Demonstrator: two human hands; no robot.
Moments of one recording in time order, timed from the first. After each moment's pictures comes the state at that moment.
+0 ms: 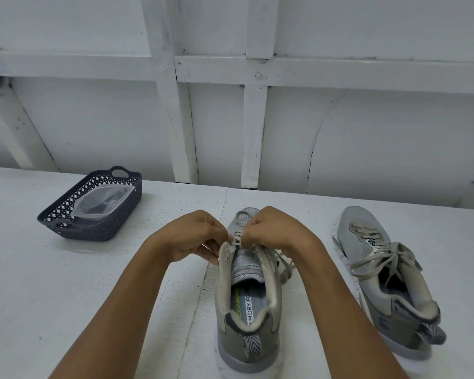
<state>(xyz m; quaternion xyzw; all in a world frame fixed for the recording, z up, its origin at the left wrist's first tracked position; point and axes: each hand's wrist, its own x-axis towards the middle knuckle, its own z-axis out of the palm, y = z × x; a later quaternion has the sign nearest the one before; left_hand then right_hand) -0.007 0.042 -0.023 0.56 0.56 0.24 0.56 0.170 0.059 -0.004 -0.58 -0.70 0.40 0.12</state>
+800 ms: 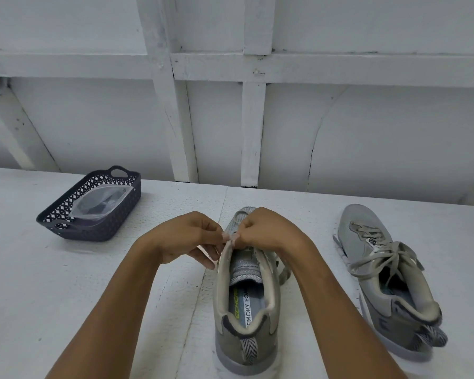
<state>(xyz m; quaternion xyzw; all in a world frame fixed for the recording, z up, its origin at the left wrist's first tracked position) -0.016 0.039 -0.022 0.60 0.55 0.21 0.54 0.164 0.060 -0.006 -0.54 -0.76 0.35 0.09</state>
